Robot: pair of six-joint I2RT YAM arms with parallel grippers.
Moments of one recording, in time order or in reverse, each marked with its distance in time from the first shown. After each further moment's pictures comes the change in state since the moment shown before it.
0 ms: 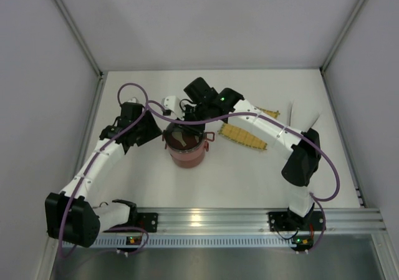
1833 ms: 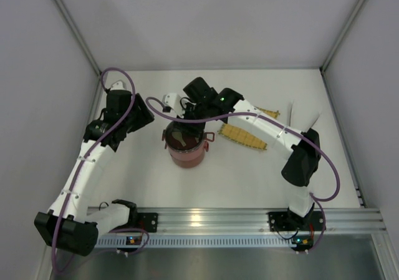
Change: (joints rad) left arm 0.000 -0.072 0.235 -0.128 -0.116 0.032; right arm 0.004 0.000 0.006 0.009 0.085 0.069
